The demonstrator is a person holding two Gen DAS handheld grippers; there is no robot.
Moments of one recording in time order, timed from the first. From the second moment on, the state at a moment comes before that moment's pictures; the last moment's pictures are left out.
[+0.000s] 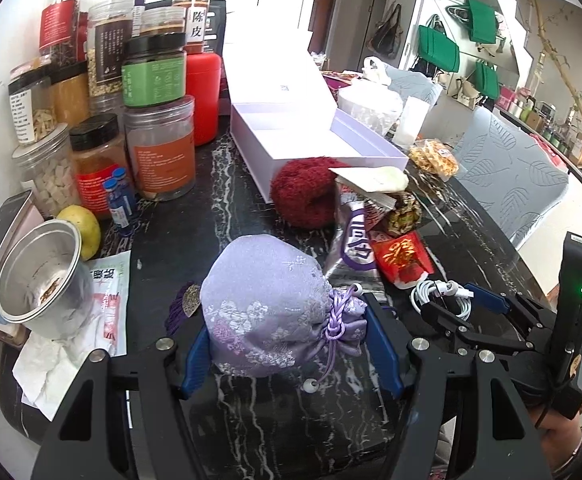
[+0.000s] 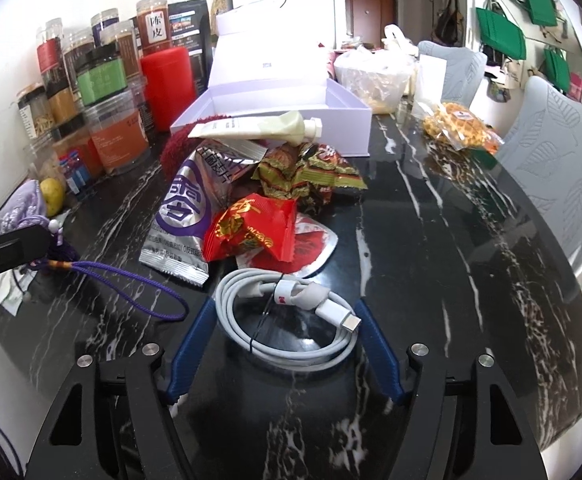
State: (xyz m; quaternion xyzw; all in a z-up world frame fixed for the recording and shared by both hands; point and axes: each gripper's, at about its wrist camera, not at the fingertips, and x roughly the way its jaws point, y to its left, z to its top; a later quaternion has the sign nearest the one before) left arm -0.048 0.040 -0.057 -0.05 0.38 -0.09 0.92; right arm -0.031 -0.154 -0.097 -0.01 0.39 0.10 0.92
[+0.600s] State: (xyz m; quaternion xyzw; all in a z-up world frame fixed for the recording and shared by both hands) left arm -0.051 0.025 -0.055 -0.03 0.37 -0.10 0.92; right arm -0.031 -0.155 -0.116 -0.02 0.40 0.08 0.91
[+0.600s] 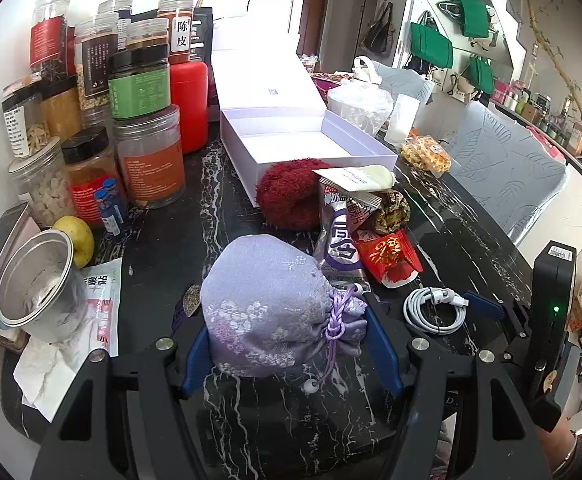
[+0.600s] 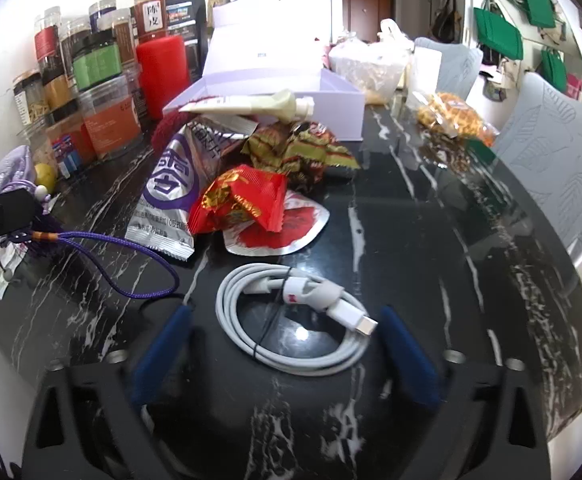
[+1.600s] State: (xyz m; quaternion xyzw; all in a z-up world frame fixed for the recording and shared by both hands) left arm -0.043 0.008 -0.040 -0.02 0.36 -0.13 0.93; right arm -0.038 -0.171 -0.103 -0.01 0.37 0.06 0.93
